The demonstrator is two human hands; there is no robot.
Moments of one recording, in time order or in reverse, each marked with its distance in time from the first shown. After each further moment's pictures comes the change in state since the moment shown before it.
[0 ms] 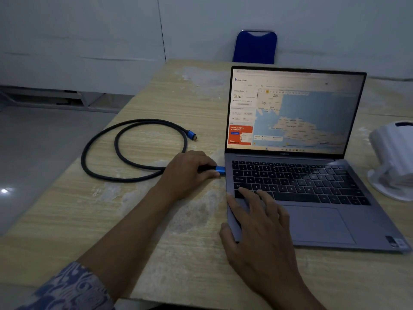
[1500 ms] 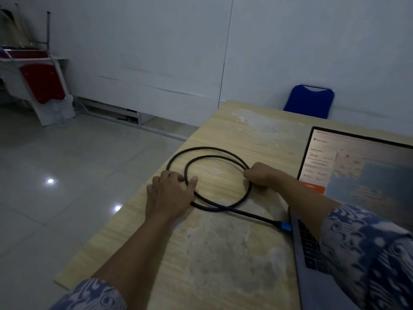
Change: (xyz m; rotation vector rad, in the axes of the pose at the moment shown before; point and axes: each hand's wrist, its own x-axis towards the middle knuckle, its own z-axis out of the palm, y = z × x) left_hand -0.058 -0.110 -0.083 0.238 0.255 -0.874; right_hand 0.287 -0.099 0.002 0.243 -0.487 0.049
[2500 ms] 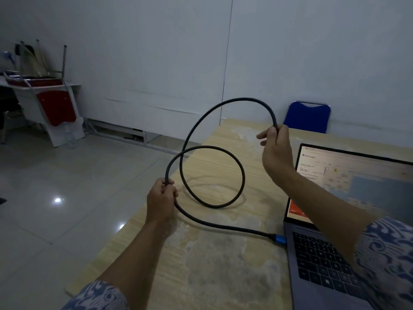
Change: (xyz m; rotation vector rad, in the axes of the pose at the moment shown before) left_hand 0.005 0.000 -0.024 -1.045 0.109 -0.212; right_hand -0.049 -0.034 -0.054 0.720 0.780 -0.503
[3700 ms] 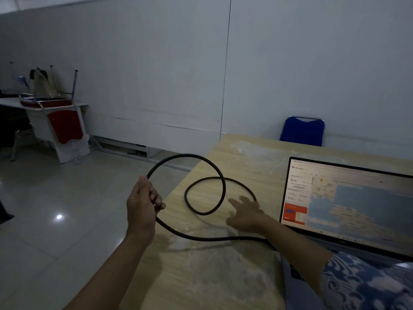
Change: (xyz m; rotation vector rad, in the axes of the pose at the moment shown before) left_hand -0.038 0.071 -0.050 -0.409 -0.021 0.083; right_hand -0.082 0.040 0.011 -0.876 -0.954 0.255
